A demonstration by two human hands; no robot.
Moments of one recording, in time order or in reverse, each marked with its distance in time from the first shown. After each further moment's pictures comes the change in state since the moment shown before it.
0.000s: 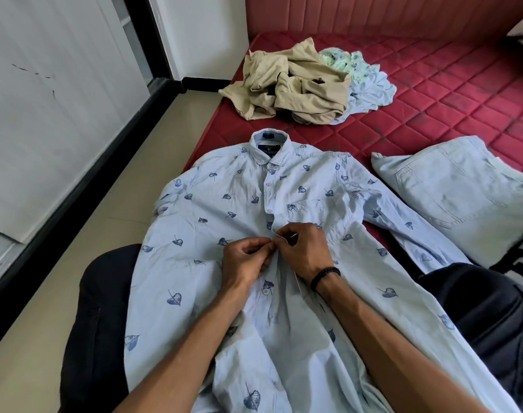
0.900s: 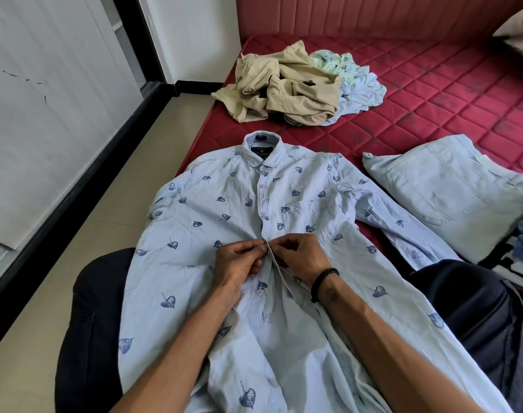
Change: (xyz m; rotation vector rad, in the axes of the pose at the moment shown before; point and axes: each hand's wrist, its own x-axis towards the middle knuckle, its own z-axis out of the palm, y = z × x) left_hand -0.002 0.007 -0.006 -0.049 -0.023 -0.148; right_hand -0.010 0.011 -0.002 0.384 -0.163 0.243
